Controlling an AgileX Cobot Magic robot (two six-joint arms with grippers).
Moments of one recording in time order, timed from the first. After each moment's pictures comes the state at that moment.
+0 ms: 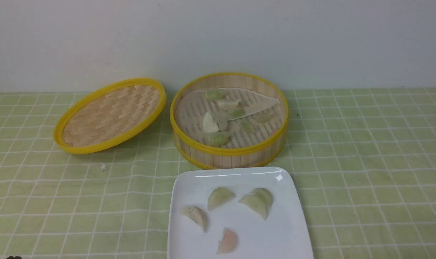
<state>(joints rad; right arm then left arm) 0.08 -0.02 0.02 -0.15 0.38 0.19 -0.05 -0.01 0.03 -0.07 0.38 0.08</state>
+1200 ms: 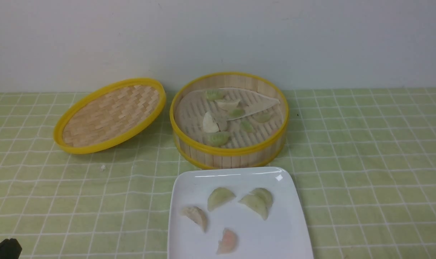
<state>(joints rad) 0.08 -0.02 0.02 -0.15 0.38 0.19 -0.05 -0.01 0.03 -0.23 0.21 -0.03</state>
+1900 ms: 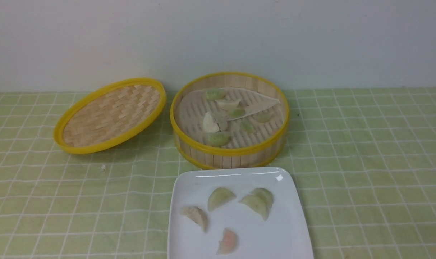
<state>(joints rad) 0.08 -0.02 0.03 0.45 -0.08 0.40 -0.05 0.28 -0.58 -0.23 0.15 -0.29</state>
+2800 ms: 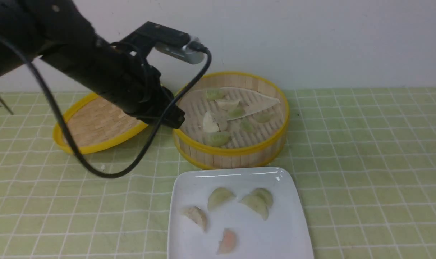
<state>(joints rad) 0.14 0.86 -0.95 0.27 1.23 -0.13 -0.30 1.72 -1.47 -0.49 0.95 0.62</state>
